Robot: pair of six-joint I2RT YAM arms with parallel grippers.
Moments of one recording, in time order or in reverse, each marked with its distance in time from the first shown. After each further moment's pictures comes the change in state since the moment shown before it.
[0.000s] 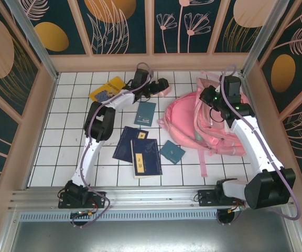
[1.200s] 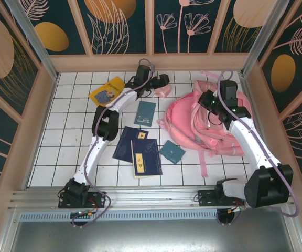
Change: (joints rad) left arm 0.005 0.285 0.454 -0.051 -0.041 0.108; right arm 0.007 0.048 -0.101 0.066 0.023 0.002
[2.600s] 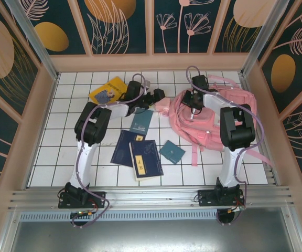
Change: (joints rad) left arm -0.007 -0.506 -1.006 0.487 0.223 -0.246; right arm 0.047 0.708 0.356 0.040 -0.027 -0.122
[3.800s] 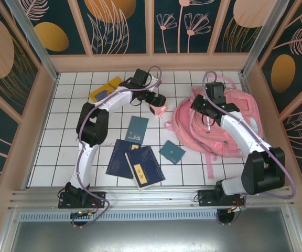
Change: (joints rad) left arm -0.031 0.033 0.446 -0.827 -0.217 0.914; right arm 0.018 -0.621 -0.336 -0.058 0.065 0.027
